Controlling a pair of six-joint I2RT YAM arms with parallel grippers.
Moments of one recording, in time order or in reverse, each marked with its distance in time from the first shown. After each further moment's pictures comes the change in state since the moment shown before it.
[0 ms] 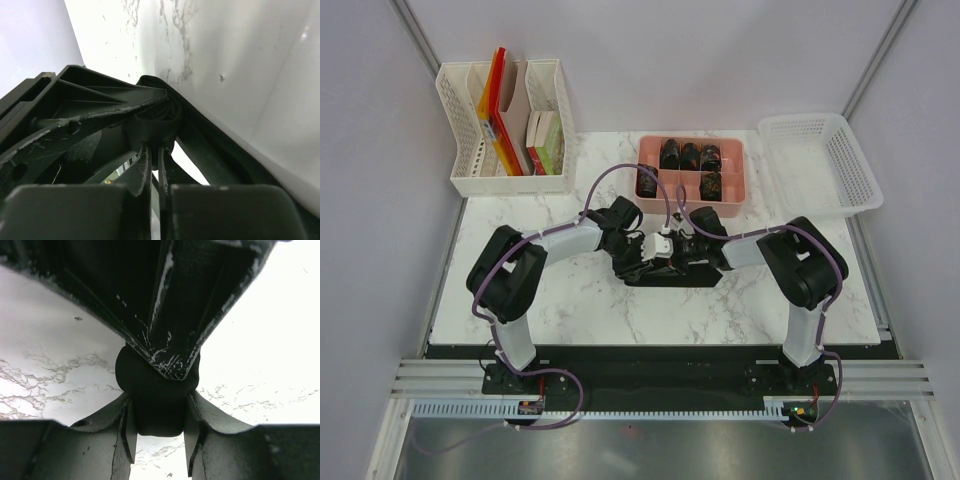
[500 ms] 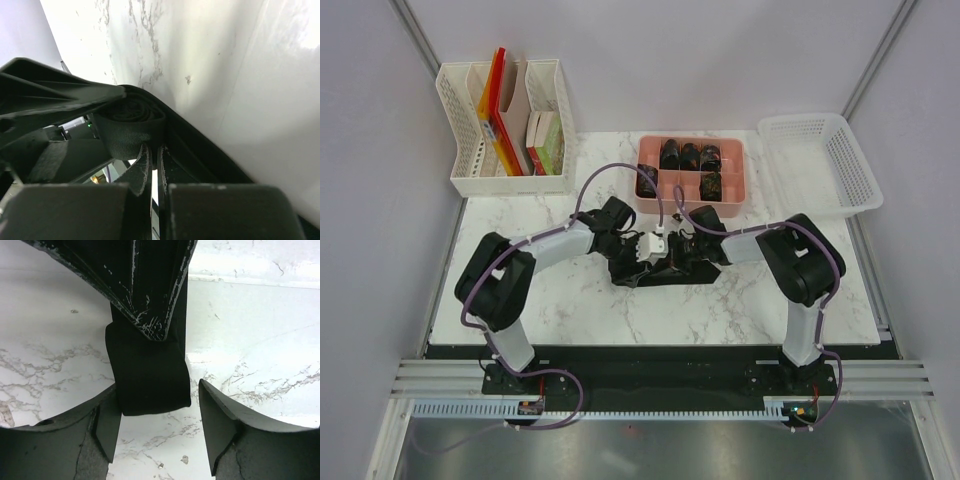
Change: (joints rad) left arm 0.019 -0.067 -0.043 0.006 0.046 0.000; right arm -0.023 0.026 0.040 -0.130 0.012 -0.128
